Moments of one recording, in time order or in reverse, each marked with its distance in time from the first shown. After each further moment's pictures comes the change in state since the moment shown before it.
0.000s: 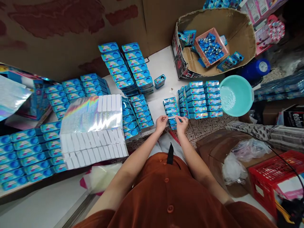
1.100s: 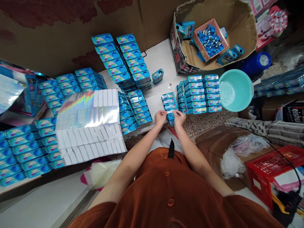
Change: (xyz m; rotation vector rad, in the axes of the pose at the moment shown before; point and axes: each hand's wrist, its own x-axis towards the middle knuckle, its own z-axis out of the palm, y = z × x) left_hand 0.007 -0.003 0.008 0.167 0.109 -0.033; right_hand 0.008 -0.003 0.012 -0.045 0.013 0.125
